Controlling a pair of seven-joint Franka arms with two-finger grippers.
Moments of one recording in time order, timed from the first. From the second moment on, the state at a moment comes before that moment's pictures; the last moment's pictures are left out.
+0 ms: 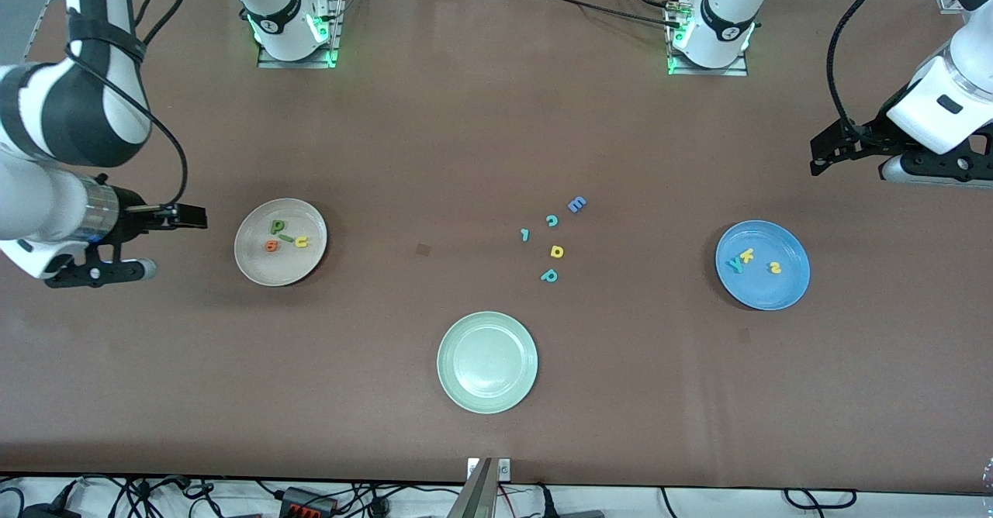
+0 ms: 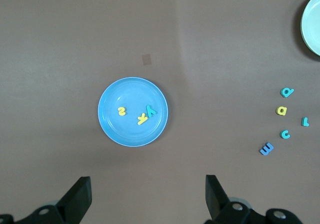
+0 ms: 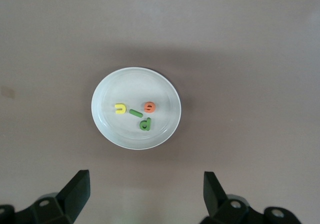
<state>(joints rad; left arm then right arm) -0.01 -0.02 -0.05 -1.69 0.00 1.71 -0.01 0.24 0.40 -0.25 -1.37 0.07 1.54 -0.06</state>
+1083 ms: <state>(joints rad) -0.01 -0.02 -0.05 -1.69 0.00 1.70 -0.01 0.01 0.25 -0.12 -1.25 0.04 1.50 -0.01</state>
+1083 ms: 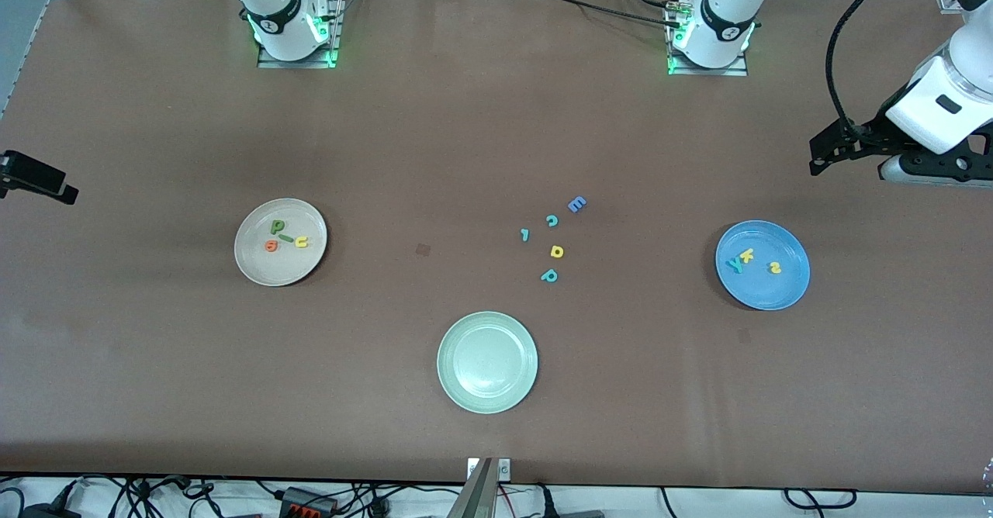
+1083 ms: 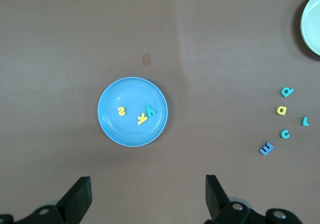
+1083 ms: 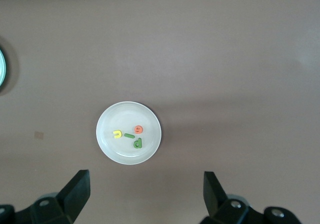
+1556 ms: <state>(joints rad) -0.01 -0.02 -0.05 -1.69 0.00 1.70 -0.01 0.01 0.21 -0.07 -1.37 0.00 1.54 -0.01</state>
